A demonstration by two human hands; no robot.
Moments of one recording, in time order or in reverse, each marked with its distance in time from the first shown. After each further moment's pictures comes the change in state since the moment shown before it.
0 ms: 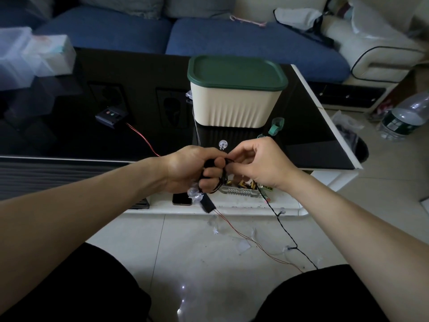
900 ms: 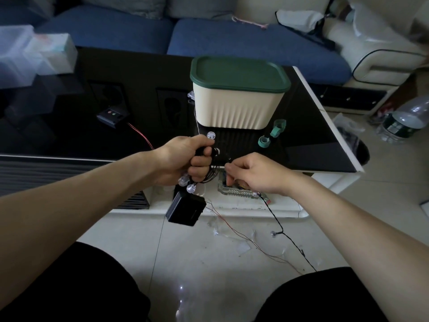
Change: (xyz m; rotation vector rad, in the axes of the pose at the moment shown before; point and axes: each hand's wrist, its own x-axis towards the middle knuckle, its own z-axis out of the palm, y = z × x) left_hand -0.003 0.008 -0.018 -0.080 0.102 0.095; right_hand 0.004 0.002 0.006 -0.260 -0.247 0.164
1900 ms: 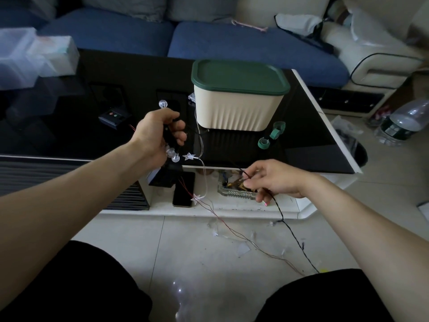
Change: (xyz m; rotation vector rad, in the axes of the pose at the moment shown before) left_hand -0.006 0.023 -0.028 -0.311 0.477 0.345; right_hand -0.009 0.035 -0.021 0.210 -0.069 0.287
